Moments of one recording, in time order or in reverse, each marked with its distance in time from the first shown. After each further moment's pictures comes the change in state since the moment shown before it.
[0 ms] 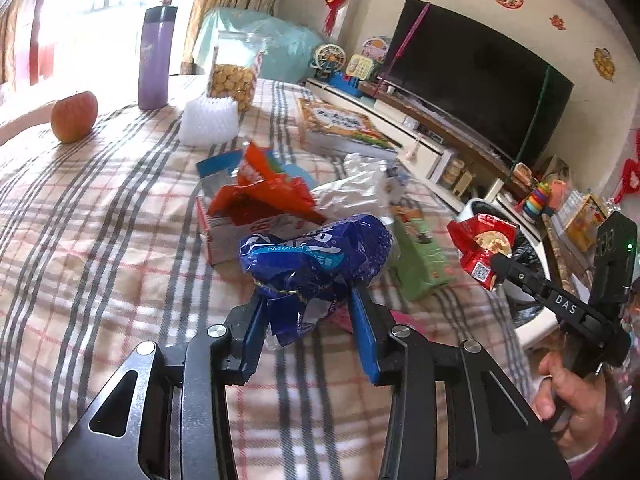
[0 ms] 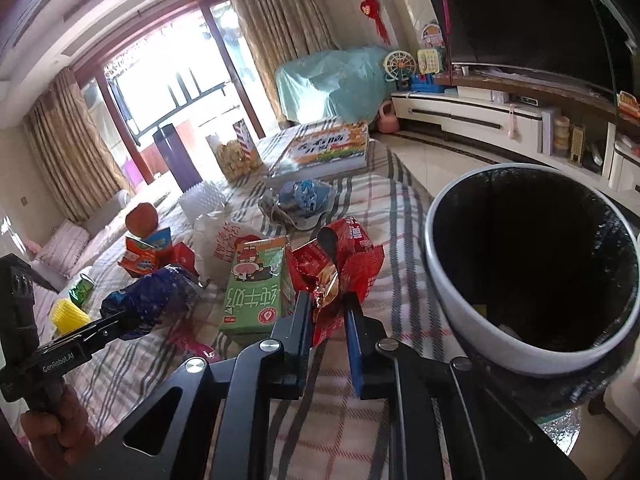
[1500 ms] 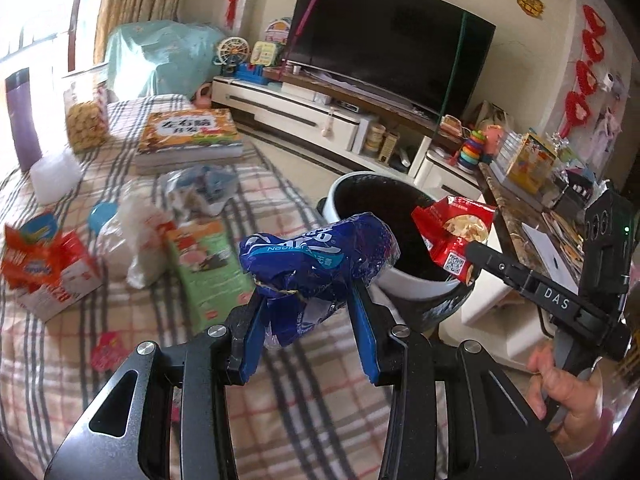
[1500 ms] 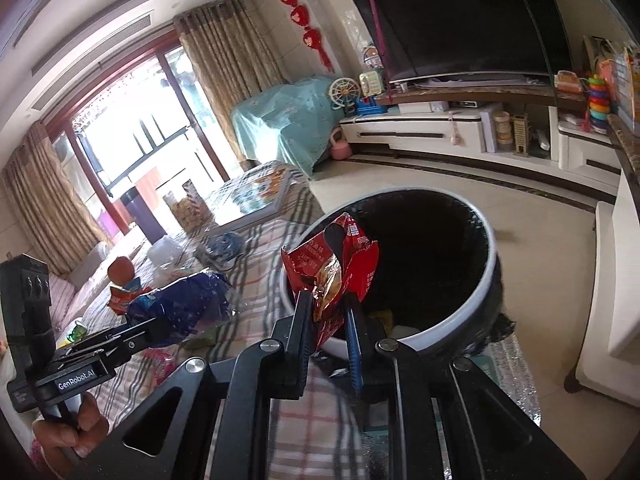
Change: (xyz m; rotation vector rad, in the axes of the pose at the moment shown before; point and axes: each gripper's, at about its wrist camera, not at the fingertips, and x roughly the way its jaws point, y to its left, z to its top) left arm 0.039 -0.155 0.014 0.227 0.053 -0.186; right arm -0.079 -0.086 0.000 0.141 -0.108 -0.094
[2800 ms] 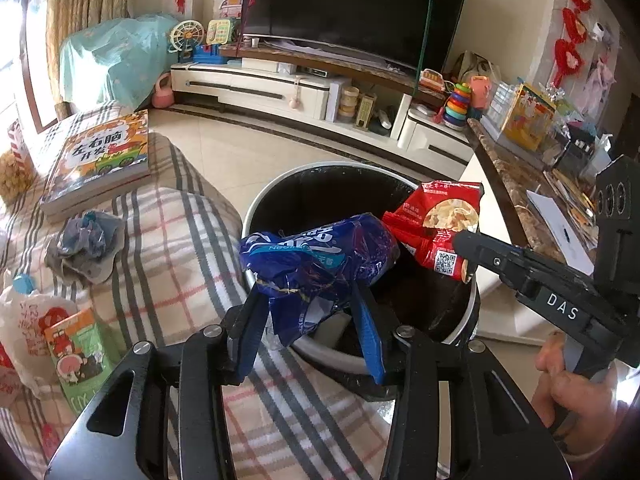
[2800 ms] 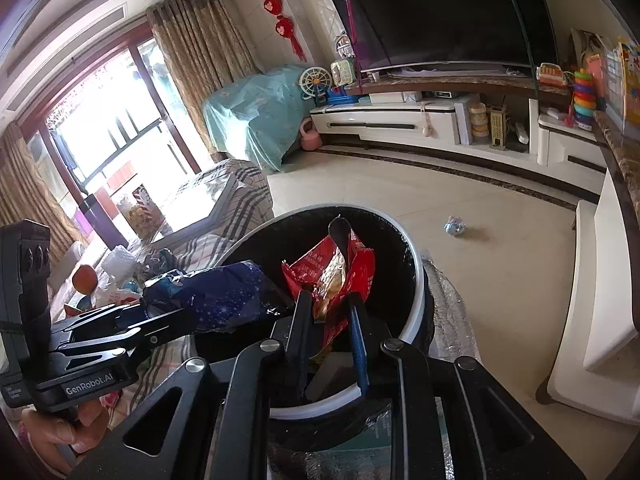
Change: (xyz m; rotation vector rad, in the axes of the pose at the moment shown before) left arm 0.093 -0.071 0.045 0.134 0.126 -0.018; right arm 0.026 -0.059 0.035 0.011 0.052 -0.082
